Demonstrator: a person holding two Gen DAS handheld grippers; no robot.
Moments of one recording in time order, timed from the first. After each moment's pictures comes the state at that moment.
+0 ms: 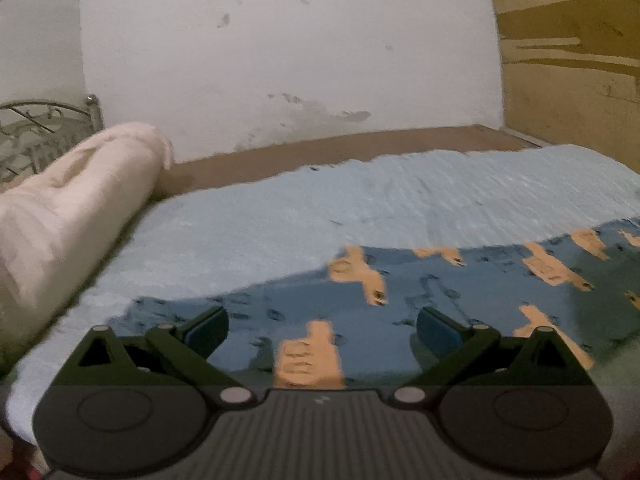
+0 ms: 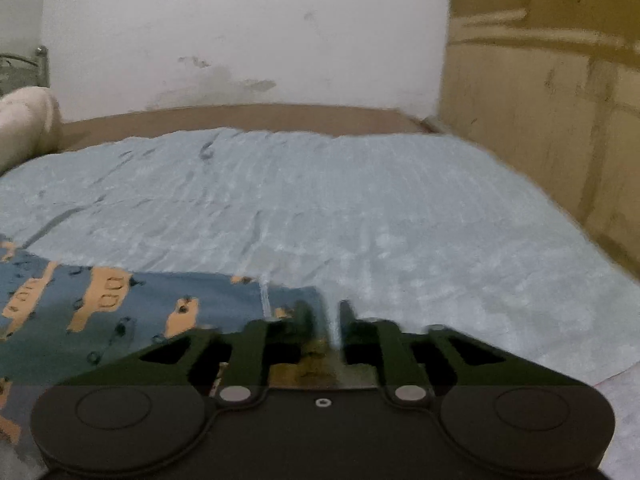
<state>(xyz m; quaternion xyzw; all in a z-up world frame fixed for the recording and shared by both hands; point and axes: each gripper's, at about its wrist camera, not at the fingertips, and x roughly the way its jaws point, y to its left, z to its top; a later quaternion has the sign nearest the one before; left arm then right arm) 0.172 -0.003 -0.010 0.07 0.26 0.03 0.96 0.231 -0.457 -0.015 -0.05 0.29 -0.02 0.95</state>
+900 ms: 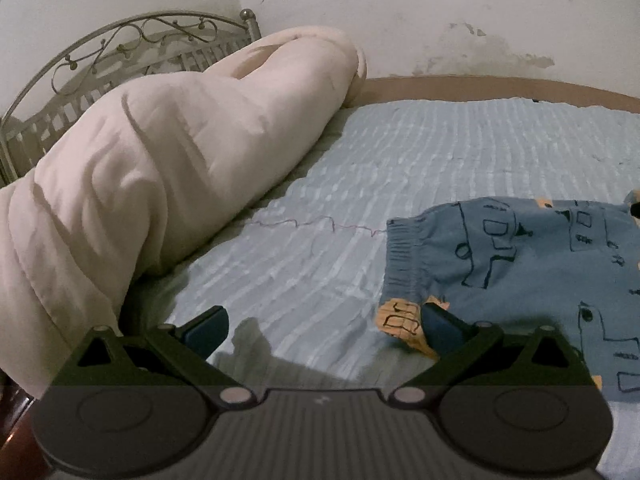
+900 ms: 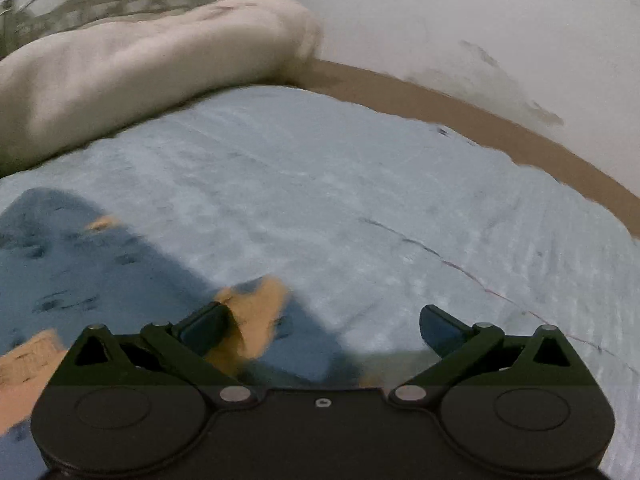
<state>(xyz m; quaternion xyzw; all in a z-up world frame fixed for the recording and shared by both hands) 0.160 0.159 -0.046 0.03 0.34 0.26 0.90 0.356 -0.111 -0.057 -0.13 0.34 0.27 0.89</state>
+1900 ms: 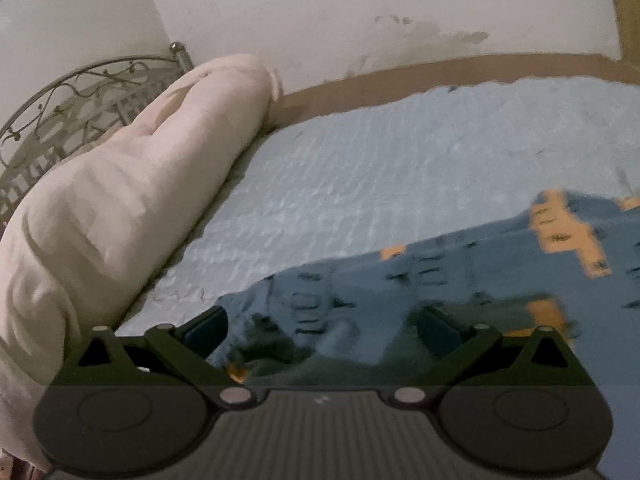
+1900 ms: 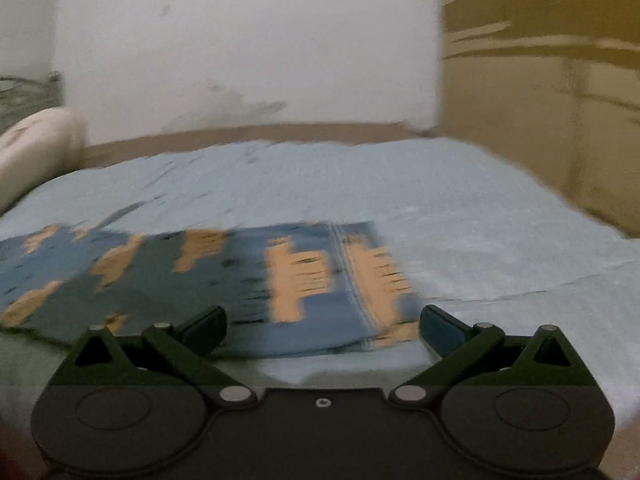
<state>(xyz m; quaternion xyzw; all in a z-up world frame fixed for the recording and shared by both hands) 0.228 0.050 -0.022 0.10 0.36 0.20 0.91 0.130 -0.429 -0.025 0.02 0.26 -0.02 0.97</state>
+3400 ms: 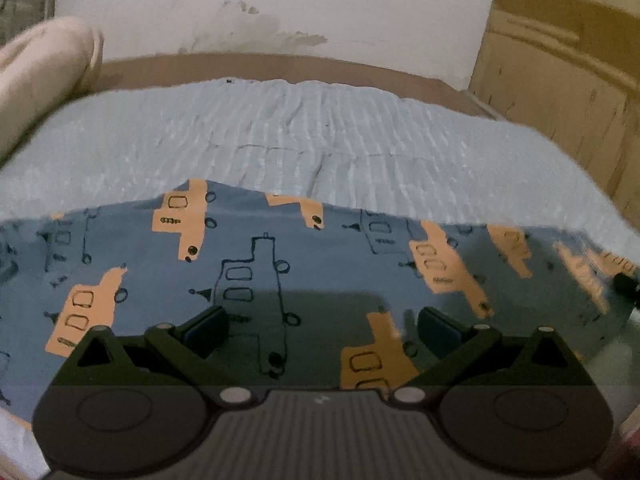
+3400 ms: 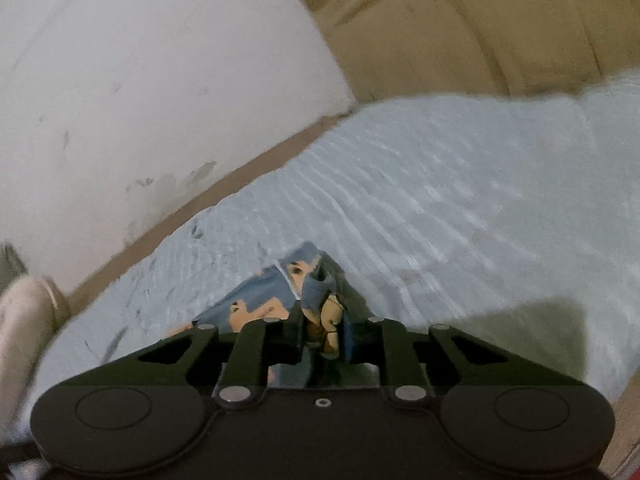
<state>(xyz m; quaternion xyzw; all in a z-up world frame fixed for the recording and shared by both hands) 0.223 -0.086 -0.028 -0.07 0.39 -0.06 0.92 0.154 -0.455 -0.022 0.20 0.23 -0.06 0.95</state>
